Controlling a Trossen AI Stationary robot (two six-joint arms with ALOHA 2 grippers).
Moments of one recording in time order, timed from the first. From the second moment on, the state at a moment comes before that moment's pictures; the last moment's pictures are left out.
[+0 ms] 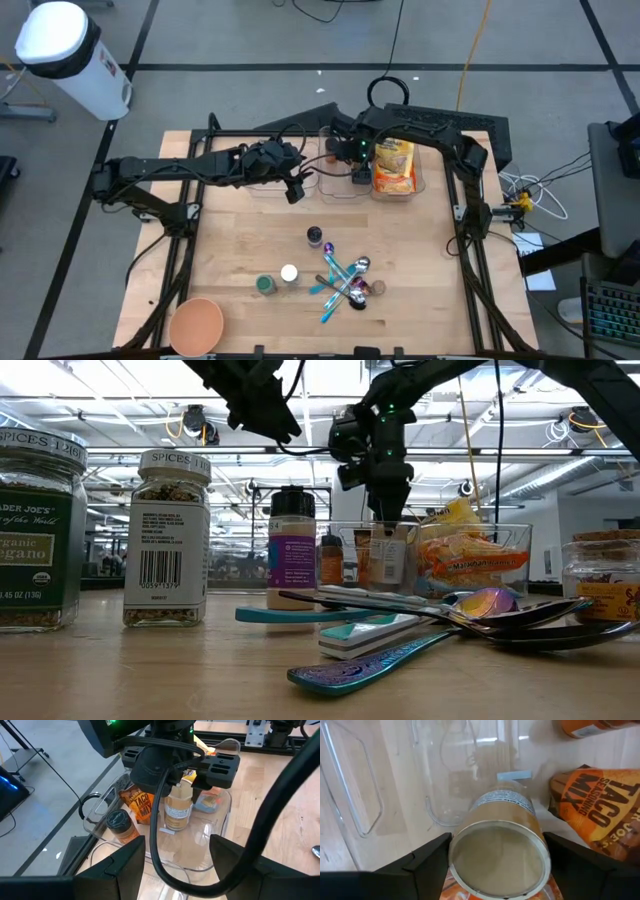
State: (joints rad) left arm 0.17 1.37 1.15 -0.32 -0.26 0.00; right arm -0.48 2.02 1.76 -1.27 -0.02 -0.41
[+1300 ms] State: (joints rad) left arm 0.17 1.37 1.15 -0.32 -0.26 0.00; right arm -0.46 1.91 1.59 -1.09 0.06 -0.43
